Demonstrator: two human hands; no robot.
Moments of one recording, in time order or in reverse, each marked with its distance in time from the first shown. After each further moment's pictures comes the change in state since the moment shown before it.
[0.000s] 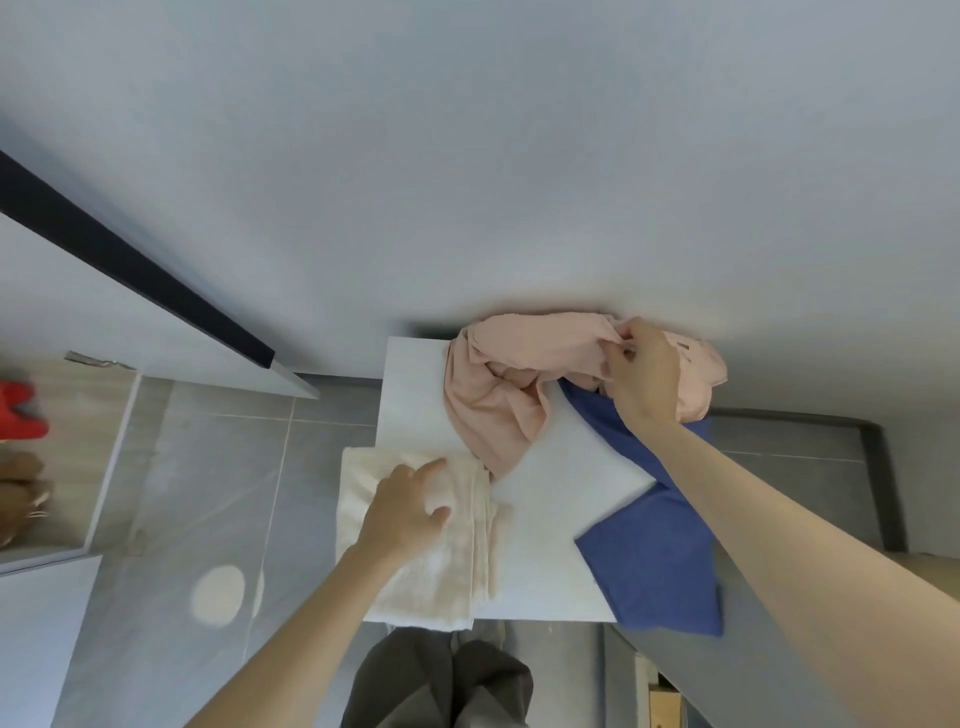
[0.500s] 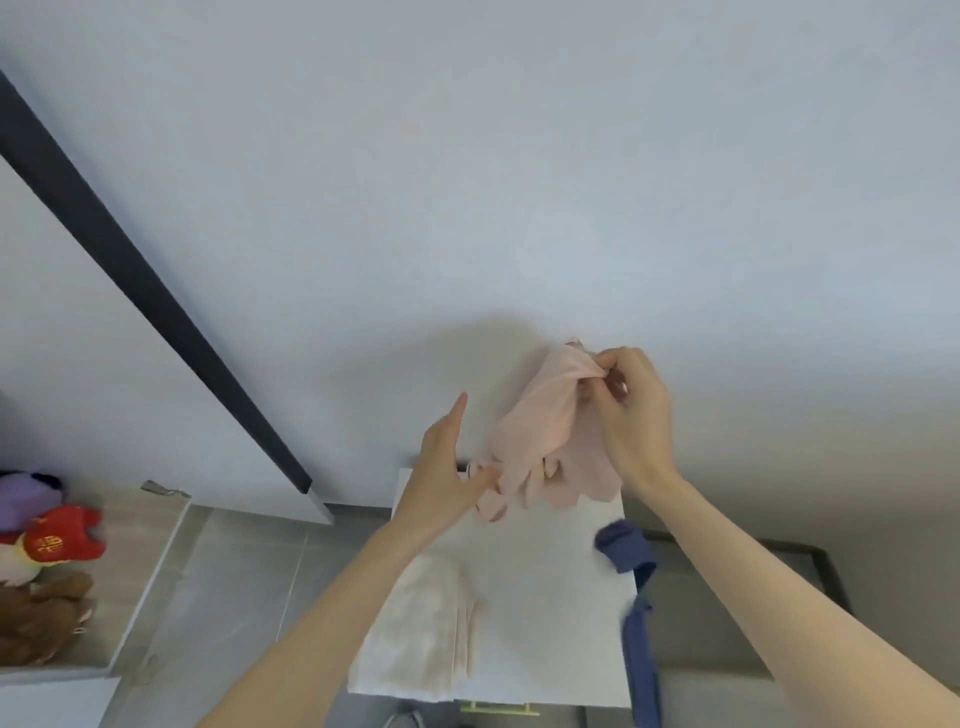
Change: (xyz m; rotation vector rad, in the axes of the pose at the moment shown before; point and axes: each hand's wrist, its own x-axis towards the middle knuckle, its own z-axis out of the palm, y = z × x) left_hand -0.119 0.176 -0.182 -0.494 0.325 0.357; right_hand -0.059 -0.195 -0.215 0.388 0.108 -0.325
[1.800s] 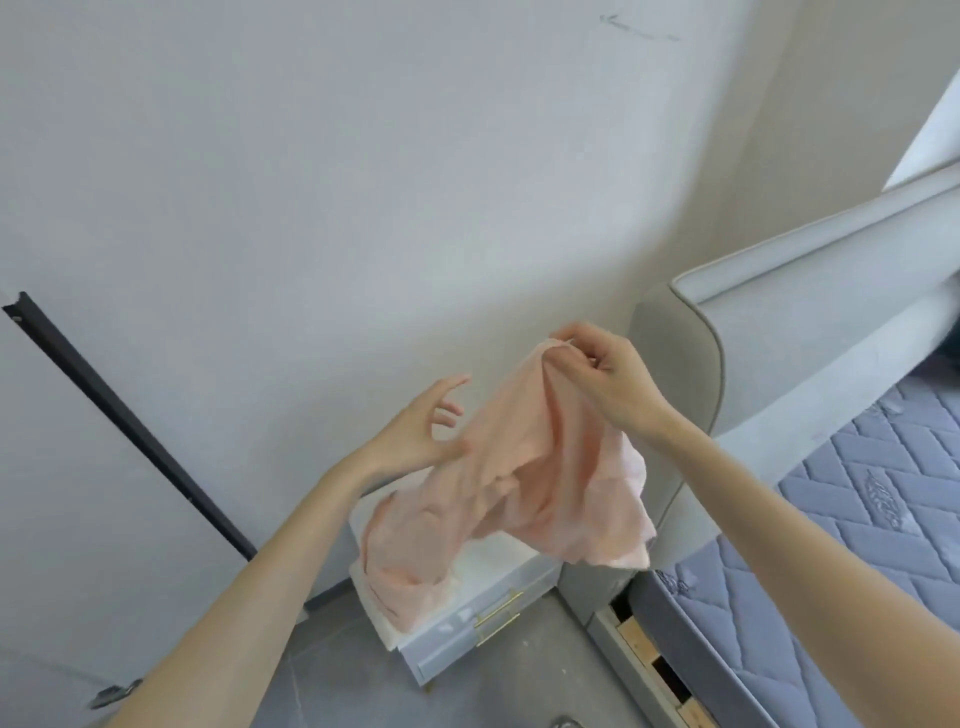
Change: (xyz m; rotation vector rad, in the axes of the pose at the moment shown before) left_hand -0.225 0.168 -0.086 0.235 -0.631 0.476; right_hand -0.283 -0.232 -0.168 0.006 0.232 0.052
